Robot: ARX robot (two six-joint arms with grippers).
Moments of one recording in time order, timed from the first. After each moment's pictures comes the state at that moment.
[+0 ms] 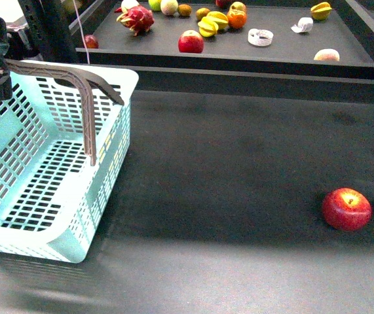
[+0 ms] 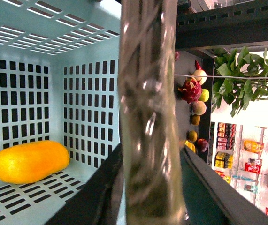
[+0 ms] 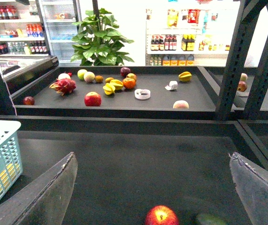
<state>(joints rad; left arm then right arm) -0.04 2.05 1.02 0.54 -0.39 -1.50 0.00 0.00 0.01 0.00 0.00 0.00</state>
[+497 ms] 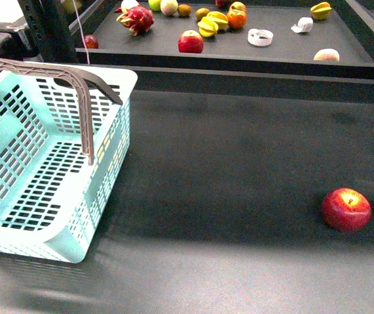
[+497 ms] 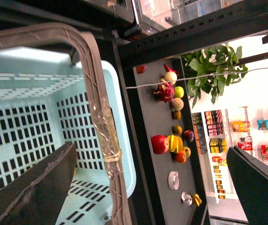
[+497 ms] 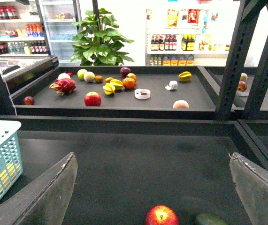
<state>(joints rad) 0.07 1.53 0.60 0.64 -0.32 -1.20 0.00 0.00 0.01 0.00 0.00 0.00</state>
